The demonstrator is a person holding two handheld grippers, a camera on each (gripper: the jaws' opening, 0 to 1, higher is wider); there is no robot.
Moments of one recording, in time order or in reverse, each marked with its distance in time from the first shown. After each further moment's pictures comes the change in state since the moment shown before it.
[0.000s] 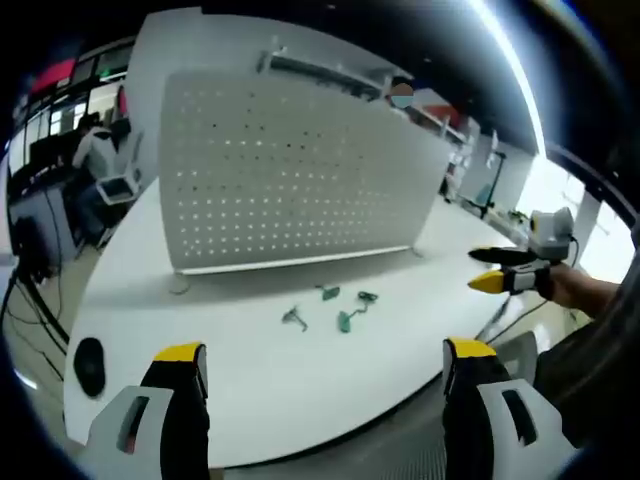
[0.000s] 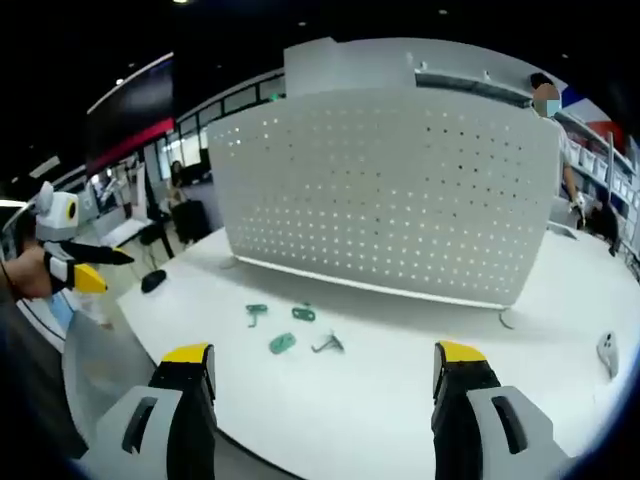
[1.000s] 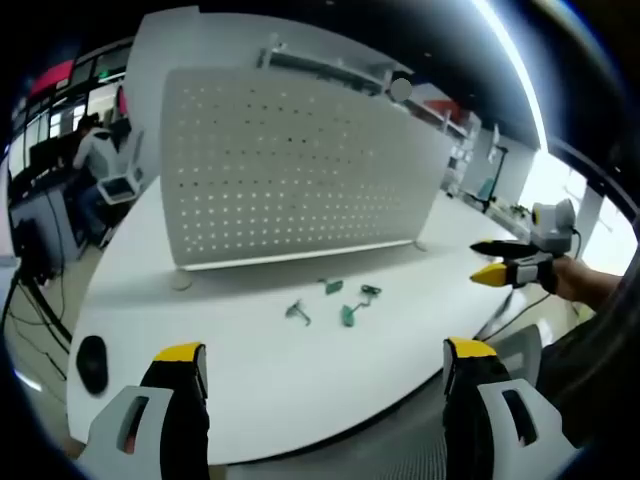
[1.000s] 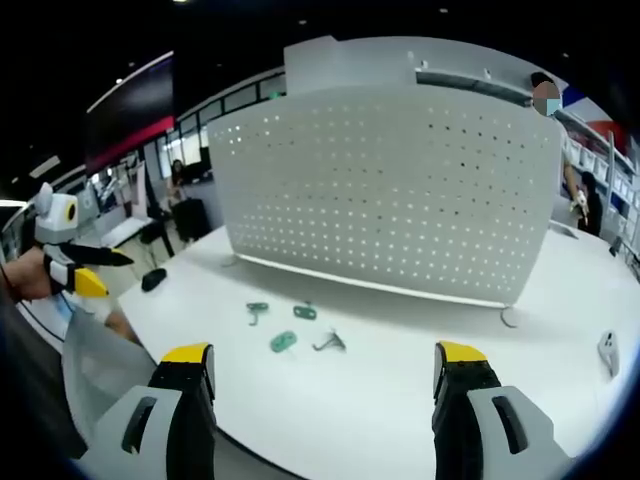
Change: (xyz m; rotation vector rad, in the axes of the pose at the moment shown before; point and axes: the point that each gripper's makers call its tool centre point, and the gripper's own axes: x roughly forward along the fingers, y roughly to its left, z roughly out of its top) left arm 0.000 0.002 -0.007 0.013 0.017 0.013; right arm 0.002 0.001 -0.002 -0.005 0.010 -0.001
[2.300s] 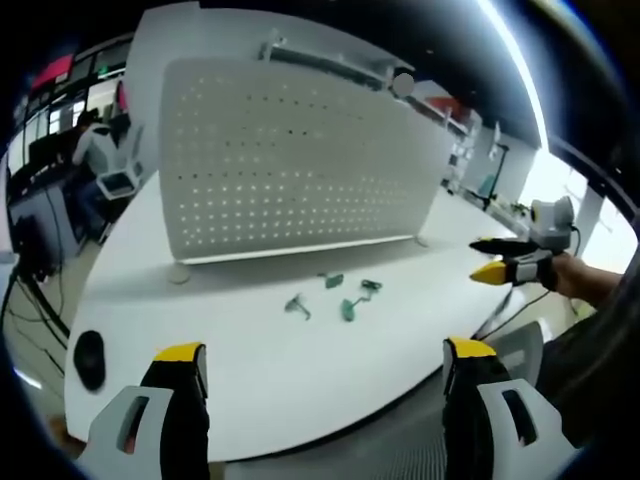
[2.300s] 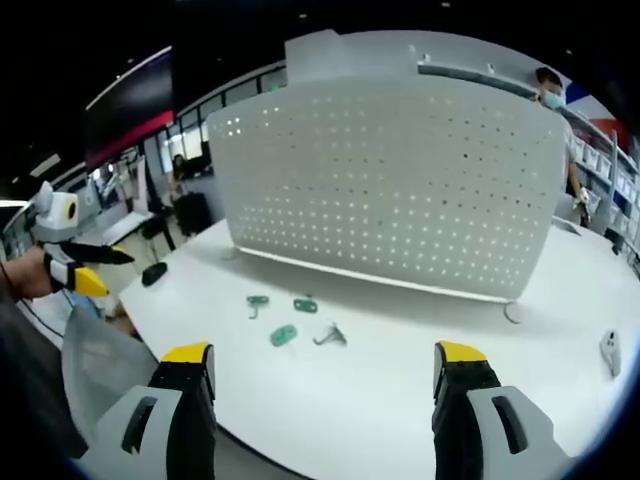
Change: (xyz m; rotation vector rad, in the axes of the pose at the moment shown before) left arm 0.003 0.002 -0.007 -0.008 0.025 -0.002; right arm 0.006 0.001 -0.005 0.001 0.030 0.017
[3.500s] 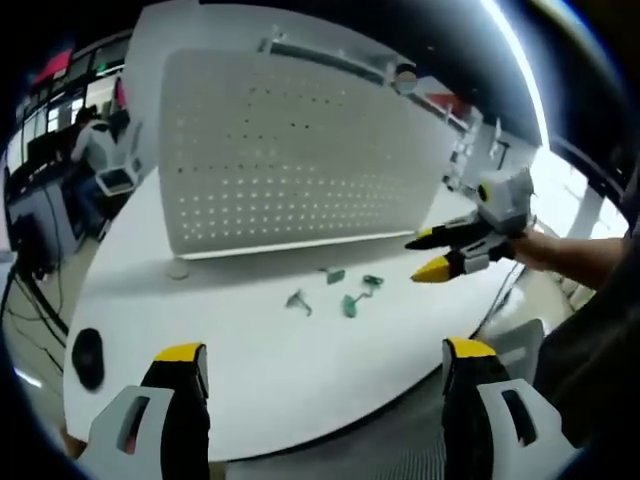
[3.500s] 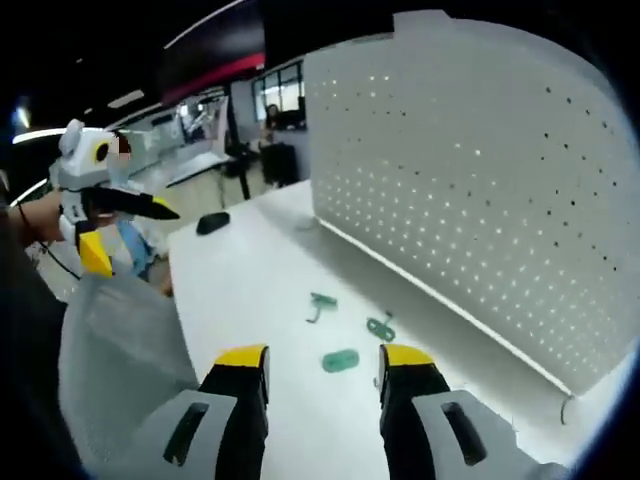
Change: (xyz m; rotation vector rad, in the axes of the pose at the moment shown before) left arm 0.005 0.003 -0.004 -0.011 0.018 -0.009; right arm 0.100 0.081 0.011 -0.330 0.153 0.390
